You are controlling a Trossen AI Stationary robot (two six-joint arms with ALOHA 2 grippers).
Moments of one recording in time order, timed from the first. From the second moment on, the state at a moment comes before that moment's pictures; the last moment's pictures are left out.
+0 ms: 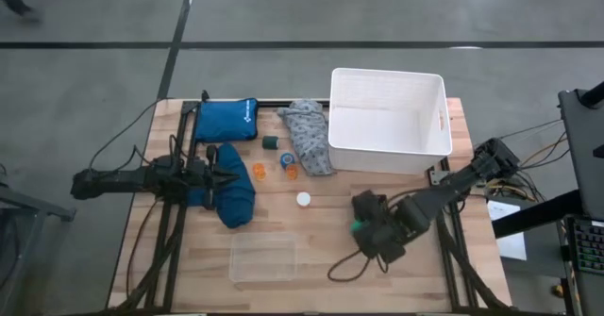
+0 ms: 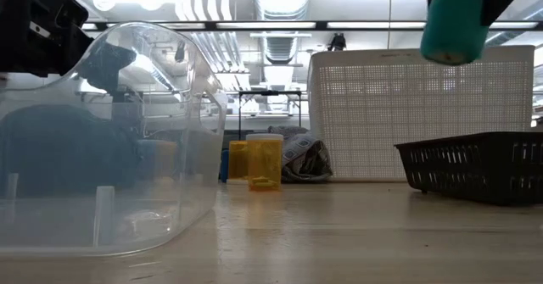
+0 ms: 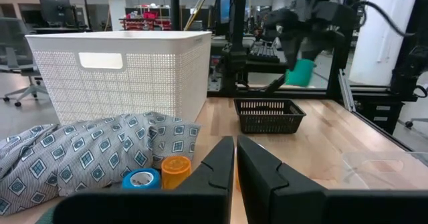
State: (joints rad) left arm 0.02 0.03 0.01 0.00 -0.01 0.00; right arm 0.53 1.63 1.42 -1.17 0.24 0.05
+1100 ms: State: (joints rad) left arm 0.02 0.03 0.01 0.00 -0.01 0.00; right arm 0.42 1.37 0.94 -0.93 0.19 0.37
